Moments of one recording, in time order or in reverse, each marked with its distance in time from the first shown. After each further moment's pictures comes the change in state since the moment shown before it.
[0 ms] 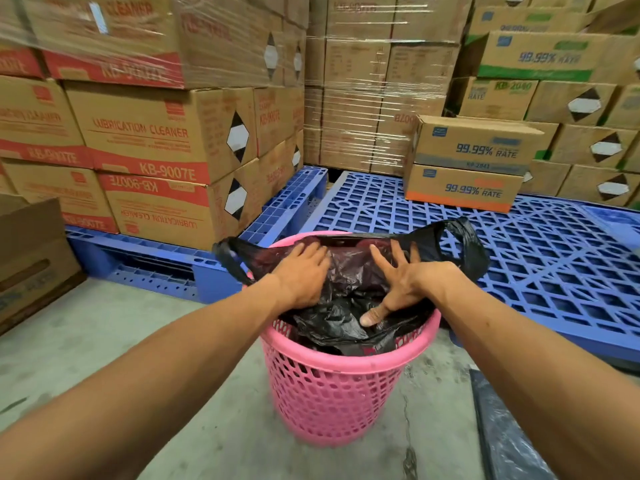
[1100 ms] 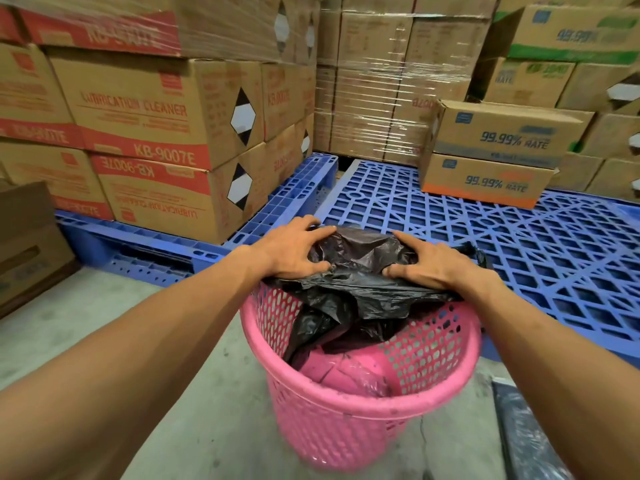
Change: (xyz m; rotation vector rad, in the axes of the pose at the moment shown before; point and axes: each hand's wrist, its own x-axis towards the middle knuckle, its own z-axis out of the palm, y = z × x) left_hand 0.029 -0.072 0.024 -0.436 0.022 -0.036; right_hand 0.058 0.033 -0.001 0.325 0.351 -0.082
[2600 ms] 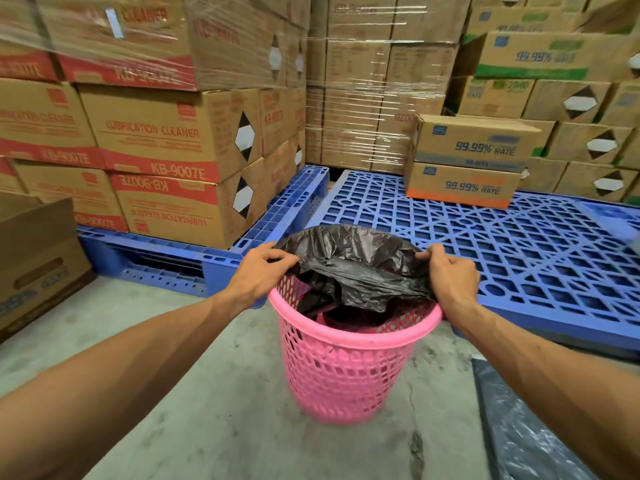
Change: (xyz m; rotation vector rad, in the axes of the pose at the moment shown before) left_hand -0.095 0.024 0.005 -0.980 0.310 -0.453; right_hand -0.108 -0.018 0.018 0.939 0.664 0.353
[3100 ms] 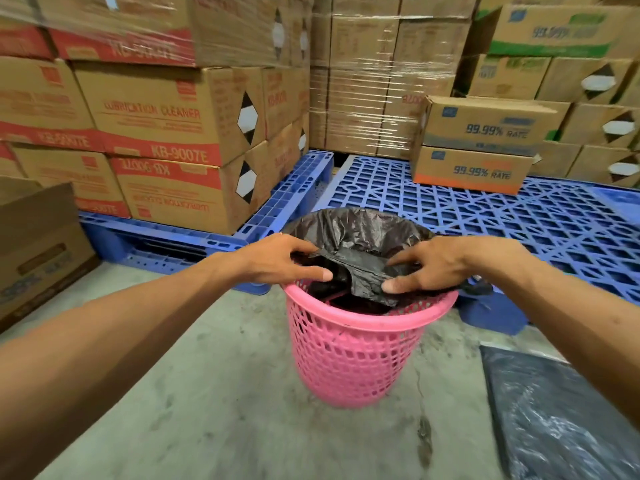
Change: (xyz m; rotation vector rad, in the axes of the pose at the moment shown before) left_hand -0.016 0.038 -0.017 0.553 -0.473 0.206; right_hand -0.007 -0.071 -0.008 -1.268 -0.976 -0.350
